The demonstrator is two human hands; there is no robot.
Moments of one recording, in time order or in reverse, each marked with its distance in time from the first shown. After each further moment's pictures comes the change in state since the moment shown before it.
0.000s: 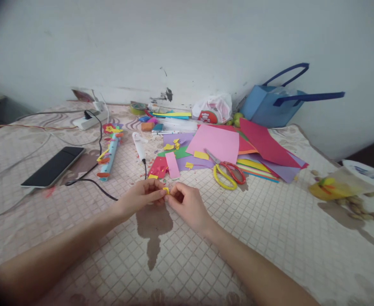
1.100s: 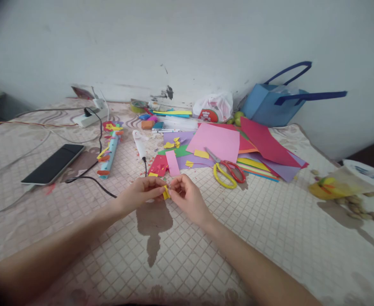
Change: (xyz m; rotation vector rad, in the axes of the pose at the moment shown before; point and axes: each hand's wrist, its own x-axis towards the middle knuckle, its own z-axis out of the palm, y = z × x) left_hand 0.004 -0.004 -0.006 0.034 -0.050 0.047; right_hand 0.003 0.007 0.002 0.274 0.025 0.010
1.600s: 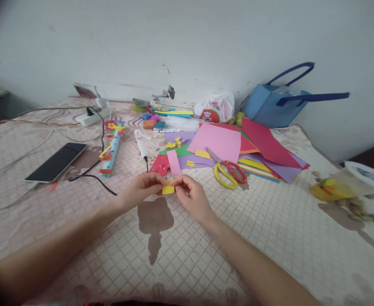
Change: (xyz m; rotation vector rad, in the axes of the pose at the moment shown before) left_hand 0.006 -0.003 -0.006 0.047 0.020 0.130; right_hand 0.002 -0.003 -0.007 -0.112 0.035 -0.061
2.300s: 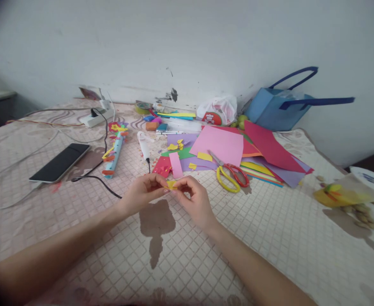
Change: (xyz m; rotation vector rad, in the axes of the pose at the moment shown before) left_hand -0.005 0.001 0.006 0.031 0.070 0.157; right_hand -0.001 -0.002 0.003 0.016 0.068 -0.135
